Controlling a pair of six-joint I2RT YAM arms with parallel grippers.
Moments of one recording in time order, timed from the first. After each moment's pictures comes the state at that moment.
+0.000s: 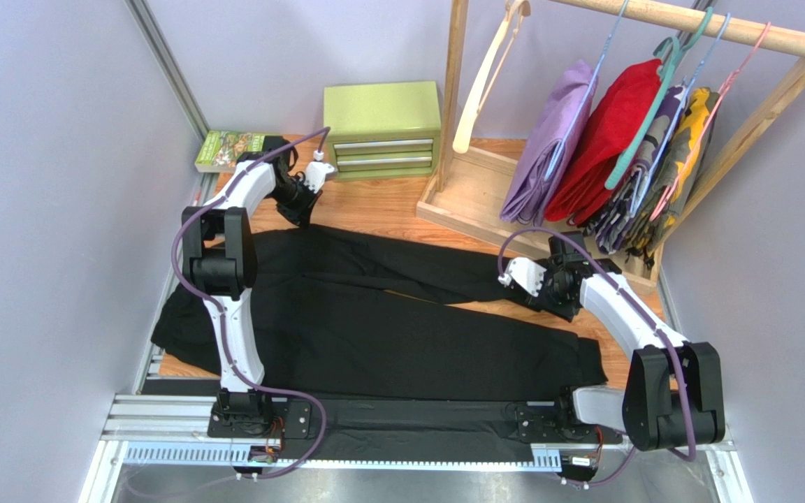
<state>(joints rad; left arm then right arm) -0.04 2.13 1.73 -0.89 0.34 0.68 0.10 1.26 0.72 -0.74 0.03 -1.02</state>
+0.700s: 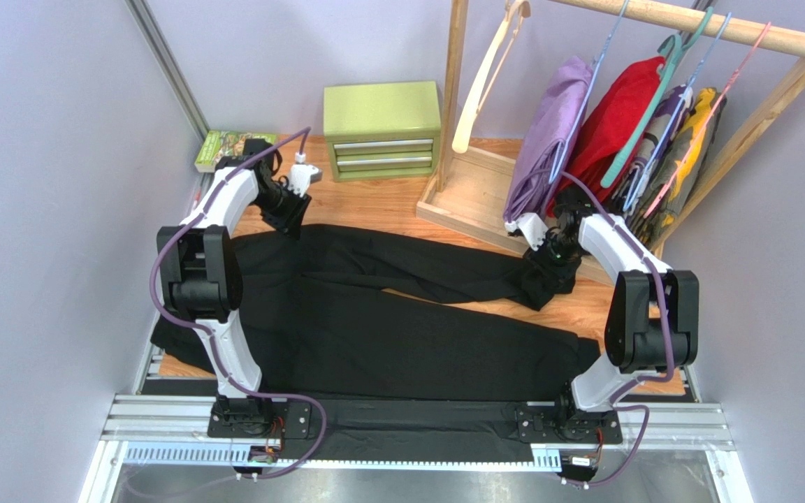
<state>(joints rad) 0.00 1.92 1.58 -0.95 0.34 0.60 0.01 1.61 1.12 -0.90 -0.15 -0.85</state>
